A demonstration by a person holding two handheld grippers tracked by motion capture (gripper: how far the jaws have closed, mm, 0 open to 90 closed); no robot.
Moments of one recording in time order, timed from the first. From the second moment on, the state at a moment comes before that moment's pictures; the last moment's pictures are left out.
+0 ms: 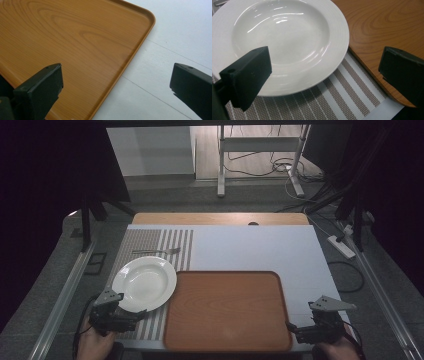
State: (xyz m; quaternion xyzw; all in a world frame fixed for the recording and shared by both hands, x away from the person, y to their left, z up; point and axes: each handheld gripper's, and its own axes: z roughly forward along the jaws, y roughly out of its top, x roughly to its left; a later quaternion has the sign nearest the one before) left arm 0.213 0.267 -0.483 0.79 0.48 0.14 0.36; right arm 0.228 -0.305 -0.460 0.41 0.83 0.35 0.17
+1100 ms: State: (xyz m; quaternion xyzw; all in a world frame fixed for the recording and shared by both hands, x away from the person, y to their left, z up) left arm 0.283 0.266 -0.484 0.80 0.47 0.11 0.36; right arm 0.229 -0.304 -0.461 0.41 0.83 0.35 0.17
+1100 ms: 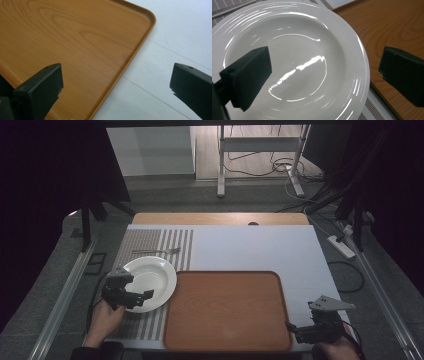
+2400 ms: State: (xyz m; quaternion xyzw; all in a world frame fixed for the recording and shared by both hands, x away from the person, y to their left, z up) left arm 0.381 0.275 -0.488 0.79 0.52 0.09 0.32; right arm 0.229 -0.304 -0.461 0.41 0.83 0.35 0.17
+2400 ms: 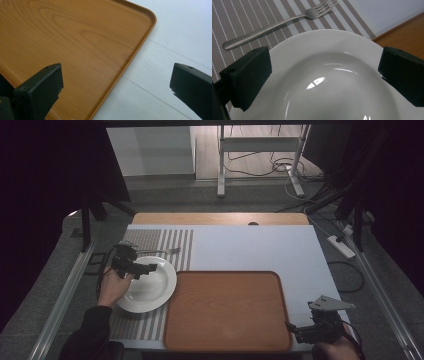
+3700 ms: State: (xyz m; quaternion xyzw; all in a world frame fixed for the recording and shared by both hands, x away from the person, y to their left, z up) left arm 0.469 0.309 -0.503 0.80 0.54 0.08 0.25; right arm 0.230 -0.305 -0.461 0.41 0.83 0.35 0.16
